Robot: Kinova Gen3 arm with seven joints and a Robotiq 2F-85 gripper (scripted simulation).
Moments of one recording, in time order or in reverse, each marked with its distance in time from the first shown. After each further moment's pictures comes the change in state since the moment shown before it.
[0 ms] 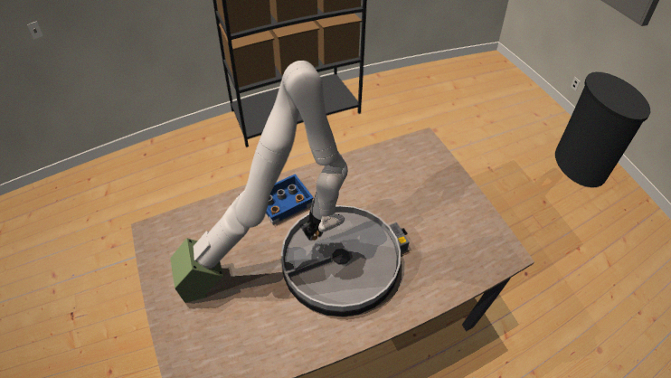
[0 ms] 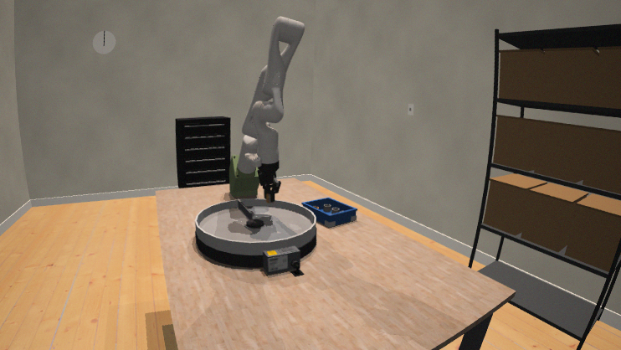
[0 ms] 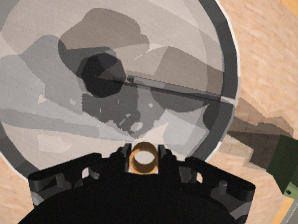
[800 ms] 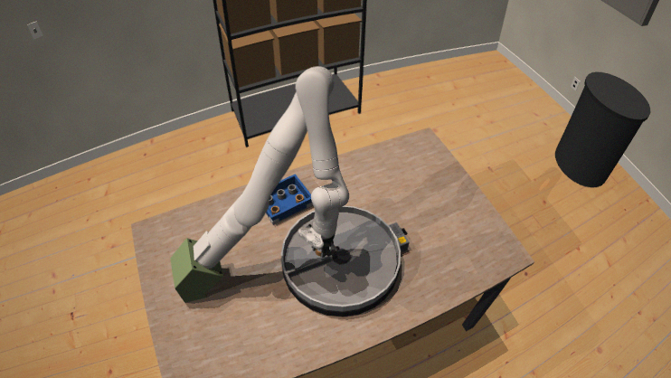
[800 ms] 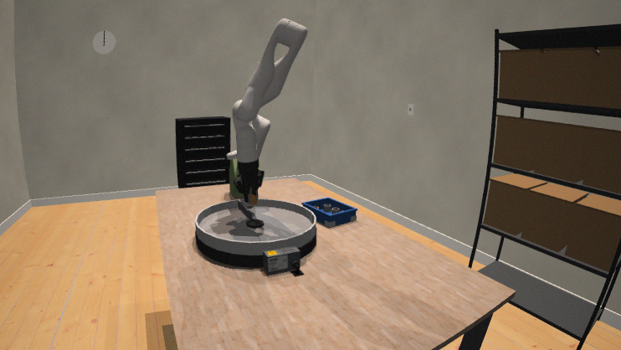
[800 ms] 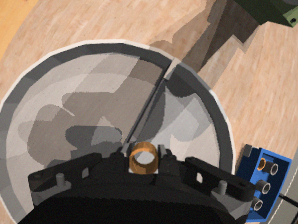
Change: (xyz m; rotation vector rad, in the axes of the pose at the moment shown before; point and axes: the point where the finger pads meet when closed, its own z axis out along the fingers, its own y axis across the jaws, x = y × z) arm 0.064 0.020 -0.005 0.082 -0.056 1.247
